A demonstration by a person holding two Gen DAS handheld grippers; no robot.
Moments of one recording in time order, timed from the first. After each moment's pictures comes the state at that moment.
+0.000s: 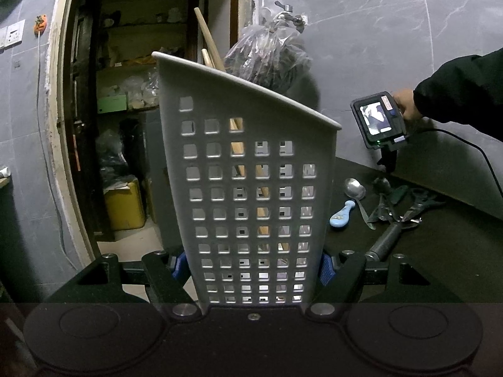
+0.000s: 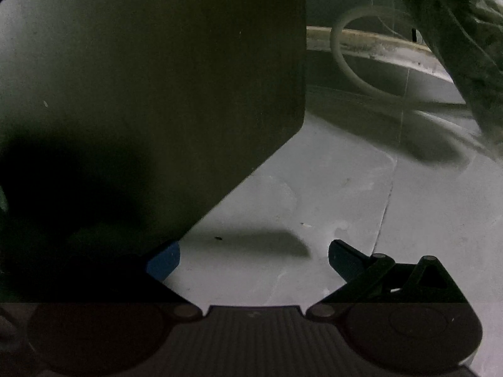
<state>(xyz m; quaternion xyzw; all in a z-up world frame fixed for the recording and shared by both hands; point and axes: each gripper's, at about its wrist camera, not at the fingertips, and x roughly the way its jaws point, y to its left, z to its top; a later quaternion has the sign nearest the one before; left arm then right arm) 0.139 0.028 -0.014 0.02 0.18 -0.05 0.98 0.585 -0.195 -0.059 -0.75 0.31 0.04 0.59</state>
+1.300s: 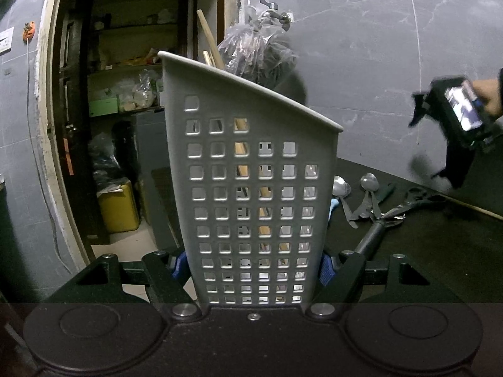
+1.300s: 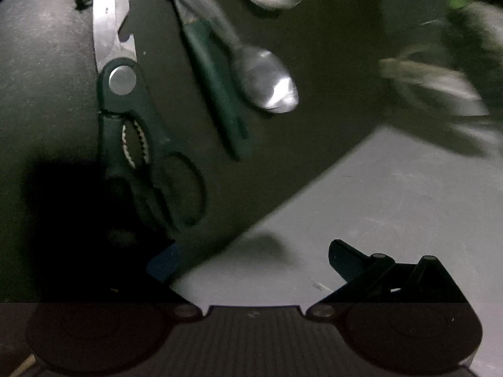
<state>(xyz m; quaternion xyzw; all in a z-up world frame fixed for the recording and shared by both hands) 0.136 0.022 -0.013 0.03 0.18 -0.07 0.98 0.361 -0.251 -0.030 -0.74 0.30 0.13 0.59</state>
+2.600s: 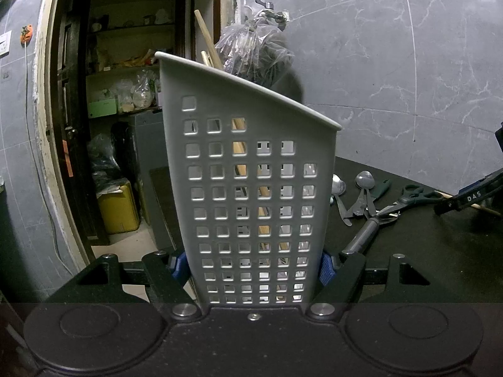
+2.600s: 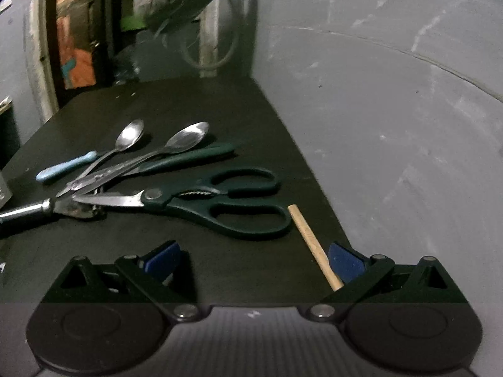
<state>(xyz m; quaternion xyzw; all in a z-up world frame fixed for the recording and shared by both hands) 0.132 0.020 -0.013 0.03 0.18 -0.07 0.98 0.301 -0.354 -0.022 -0.04 0.34 0.08 0.94</state>
